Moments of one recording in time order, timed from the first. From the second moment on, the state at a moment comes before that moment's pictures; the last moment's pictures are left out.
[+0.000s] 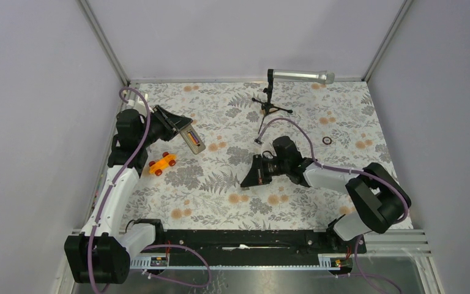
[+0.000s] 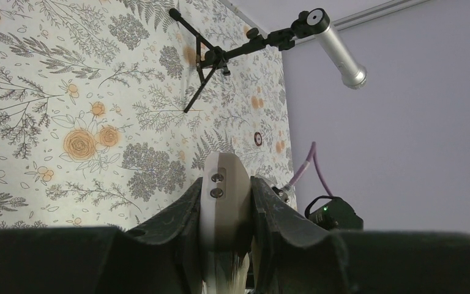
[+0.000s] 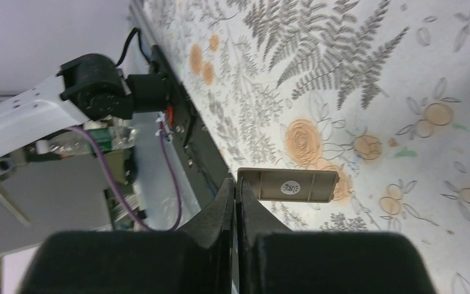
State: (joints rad) left arm -0.02 1.02 0.84 -0.11 0.56 -0.89; right arm 0.66 1.49 0.65 0.18 -0.71 0.70
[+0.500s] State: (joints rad) left arm -0.02 1.02 0.84 -0.11 0.56 -0.90; right arm 0.57 1.68 0.55 0.58 -0.97 0.92
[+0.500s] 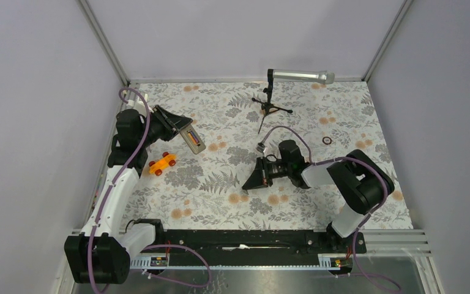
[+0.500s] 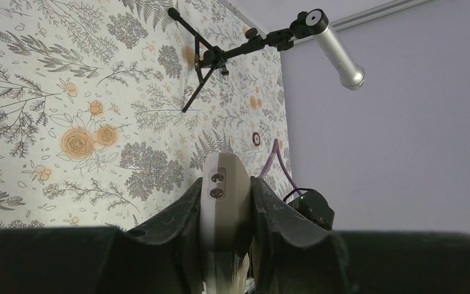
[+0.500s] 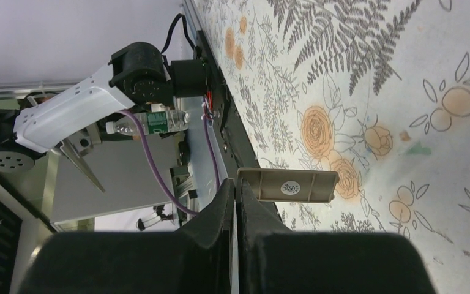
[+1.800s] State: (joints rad) left arm -0.02 1.03 0.85 -0.13 0.56 -0.90; right arm 0.32 2.05 0.34 1.41 -1.18 1.33
